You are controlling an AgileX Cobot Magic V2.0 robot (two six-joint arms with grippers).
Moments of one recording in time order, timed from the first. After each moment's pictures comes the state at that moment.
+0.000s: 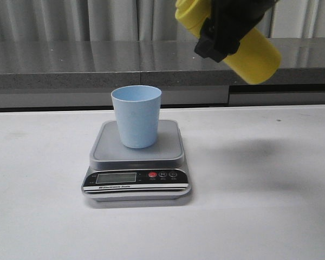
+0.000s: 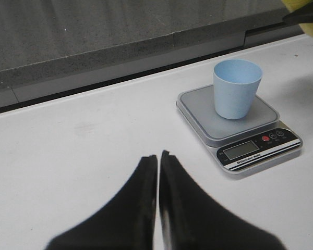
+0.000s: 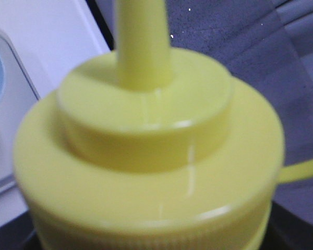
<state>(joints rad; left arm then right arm) -0.26 0.18 -0.44 -0.11 0.65 0.10 0.46 1.60 -1.09 -0.56 0.02 -0.15</state>
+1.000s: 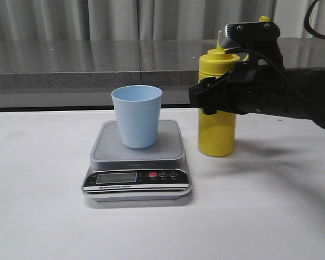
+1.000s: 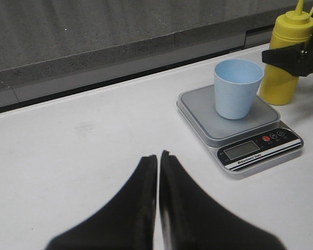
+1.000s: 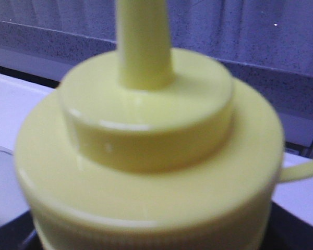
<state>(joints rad) -0.26 0.18 -0.44 -0.11 0.65 0.10 0.37 1.94 -0.80 -0.12 -0.92 0.09</state>
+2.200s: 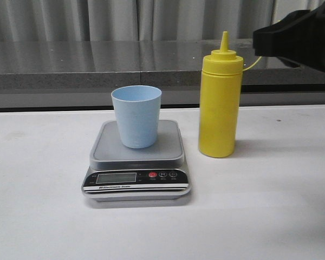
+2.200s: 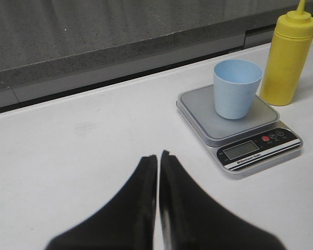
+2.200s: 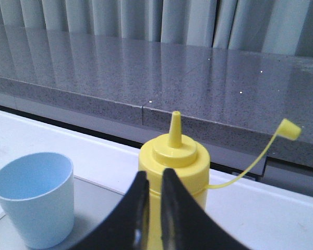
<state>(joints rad) -0.26 0.18 -0.44 -0.11 0.65 0.10 0.37 1.34 -0.38 -0.12 -0.89 0.11</state>
